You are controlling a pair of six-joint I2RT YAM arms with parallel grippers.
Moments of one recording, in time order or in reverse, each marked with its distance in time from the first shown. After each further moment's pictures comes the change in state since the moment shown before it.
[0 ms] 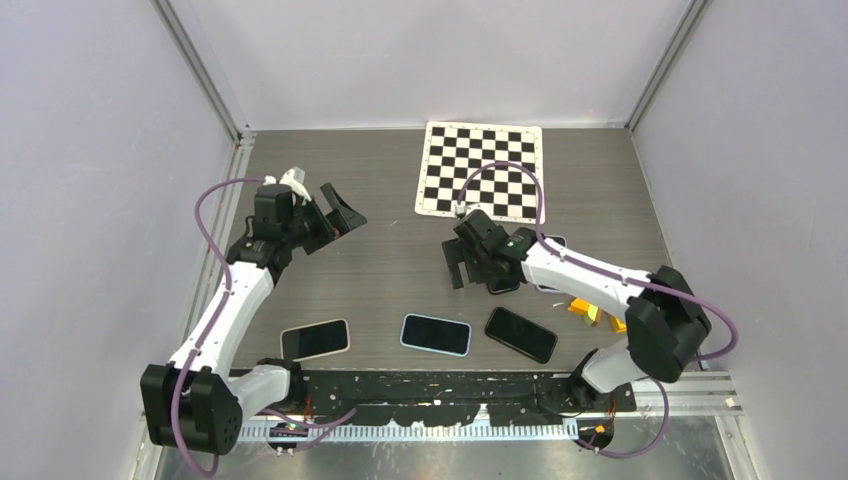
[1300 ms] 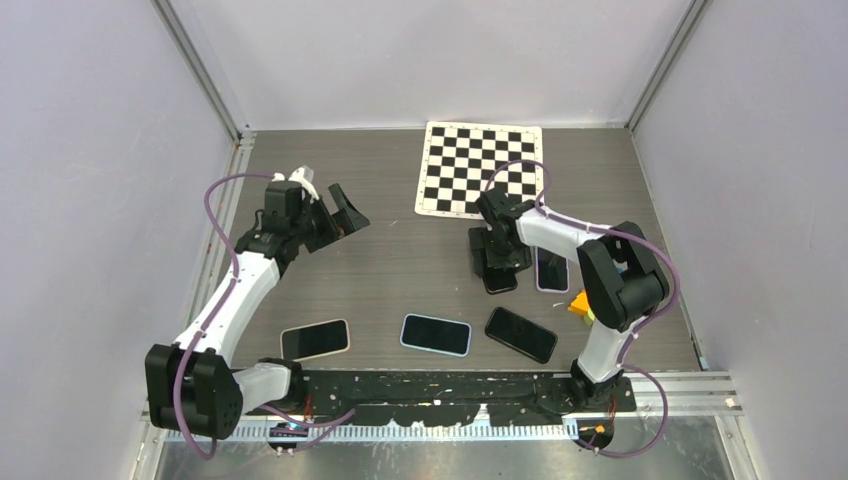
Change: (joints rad) left arm -0.033 0.076 0.023 -0.005 -0.054 0.048; right arm -0.286 0.329 0.105 -0.083 -0.081 -0.040
